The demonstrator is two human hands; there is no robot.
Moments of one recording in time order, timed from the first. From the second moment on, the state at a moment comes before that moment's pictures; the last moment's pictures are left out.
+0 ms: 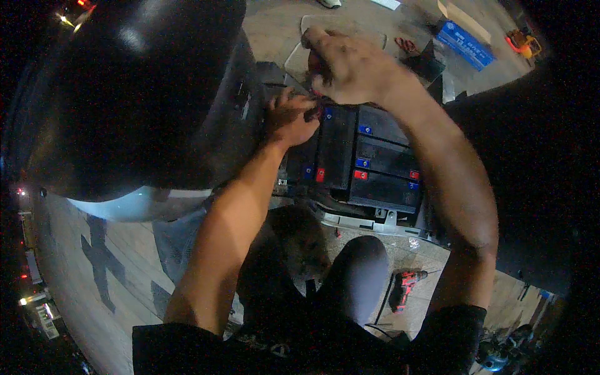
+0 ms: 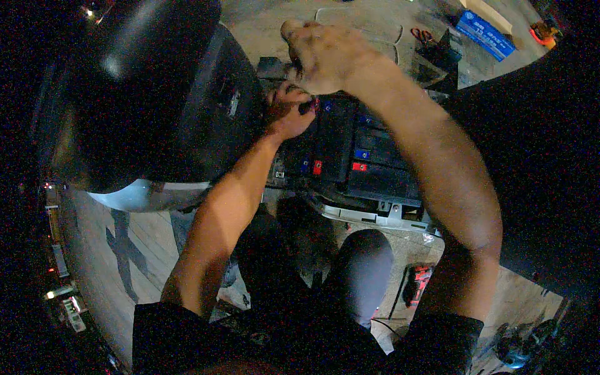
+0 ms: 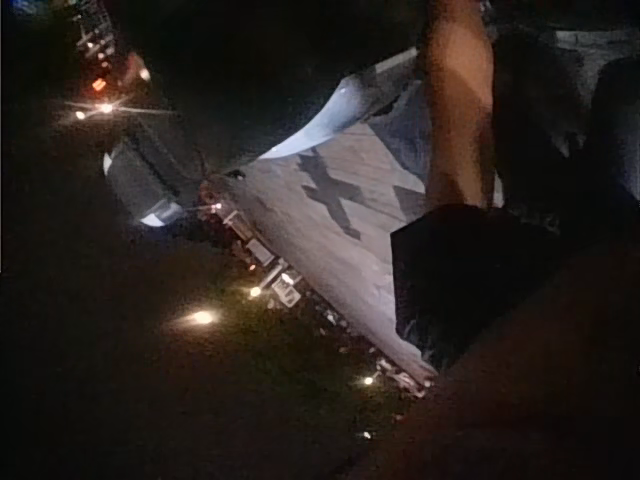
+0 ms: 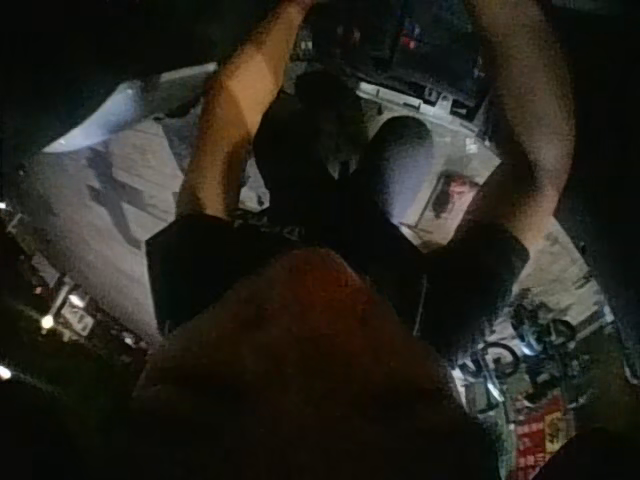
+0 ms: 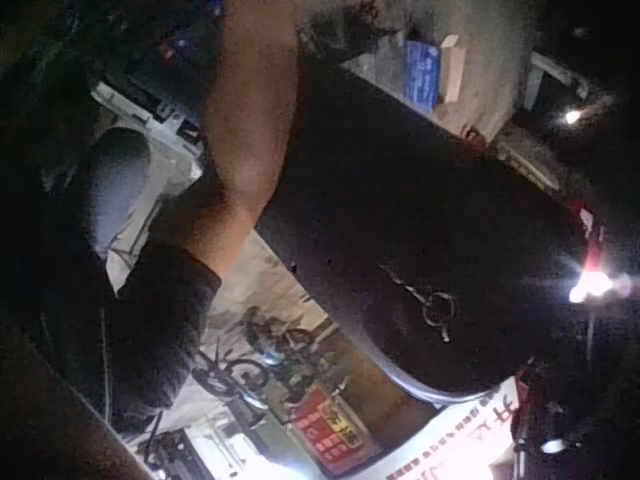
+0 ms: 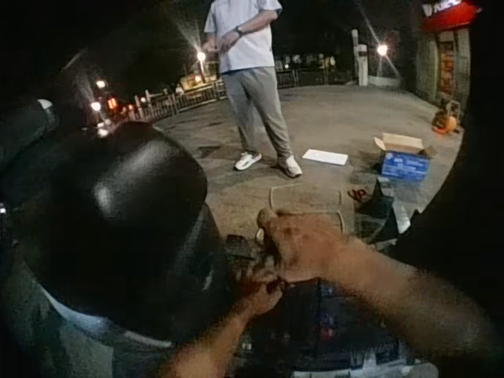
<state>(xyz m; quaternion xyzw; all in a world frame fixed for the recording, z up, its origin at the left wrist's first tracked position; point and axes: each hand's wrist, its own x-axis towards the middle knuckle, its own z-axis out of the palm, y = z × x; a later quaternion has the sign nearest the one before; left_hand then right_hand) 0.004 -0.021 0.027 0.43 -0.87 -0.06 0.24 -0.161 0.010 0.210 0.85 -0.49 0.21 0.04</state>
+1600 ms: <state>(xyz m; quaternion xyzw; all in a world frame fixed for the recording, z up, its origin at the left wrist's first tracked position) -0.021 -0.032 0.042 0.40 -0.88 -0.10 0.24 -0.201 0.036 0.230 0.84 -0.49 0.23 0.03</state>
